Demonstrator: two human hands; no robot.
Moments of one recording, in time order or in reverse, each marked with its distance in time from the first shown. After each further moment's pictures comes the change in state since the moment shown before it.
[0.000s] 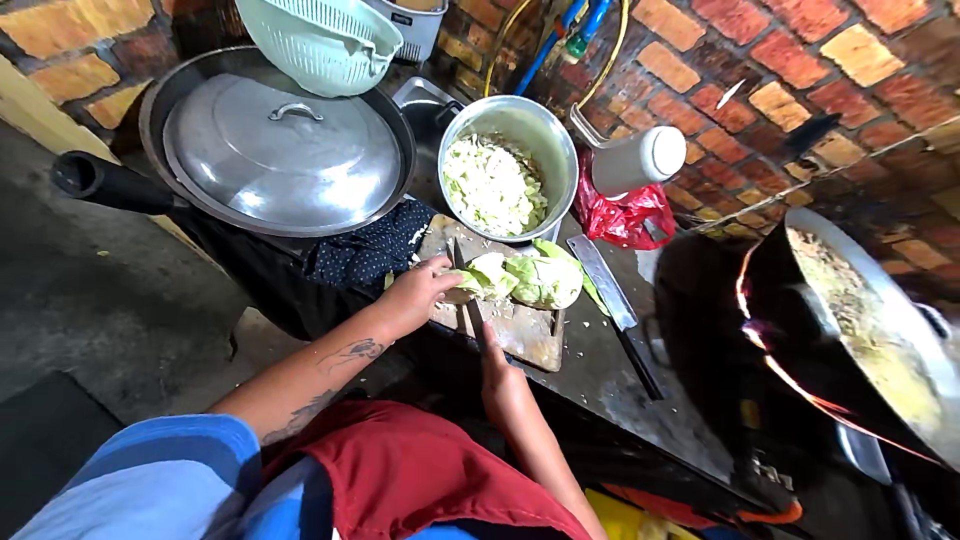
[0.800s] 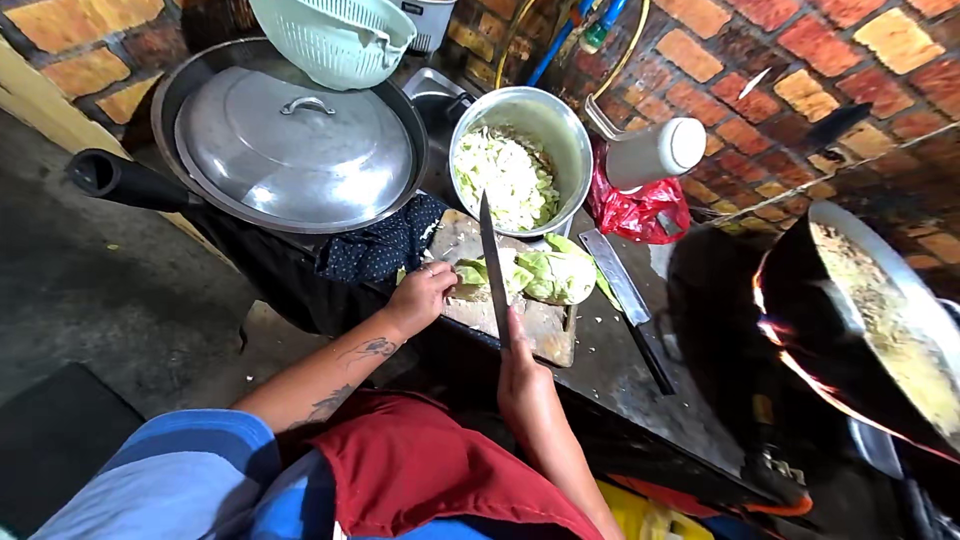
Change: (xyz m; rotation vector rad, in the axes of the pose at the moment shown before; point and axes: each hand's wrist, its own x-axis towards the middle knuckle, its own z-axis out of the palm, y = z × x) left_hand -0.011 -0.024 0.029 -0.092 0.368 0.121; right_hand -0.015 -0.029 -0.015 -0.017 0.259 -0.190
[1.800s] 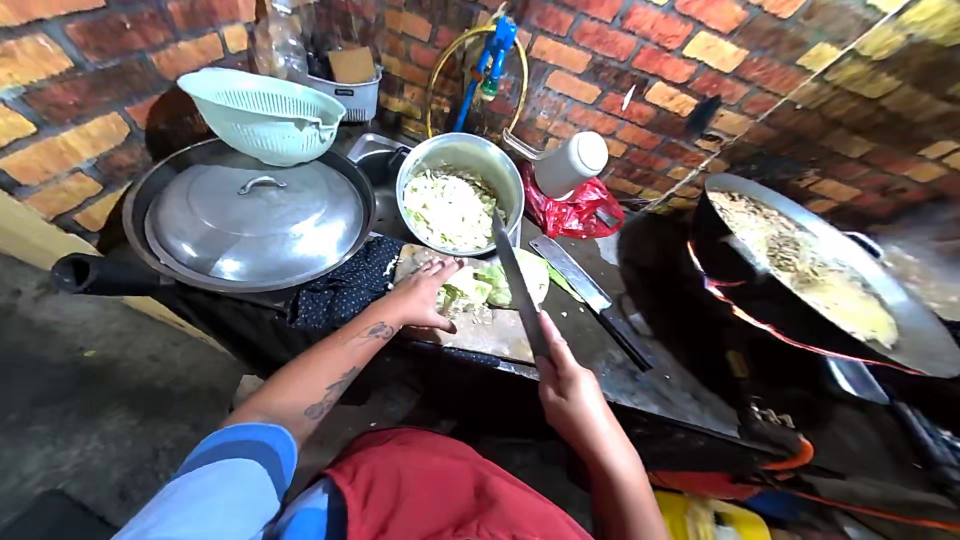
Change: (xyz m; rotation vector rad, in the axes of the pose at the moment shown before) left_hand 0.082 0.013 0.012 0.146 -0.616 -0.066; right_hand -0.028 0.047 -0.066 0.114 0.121 0.126
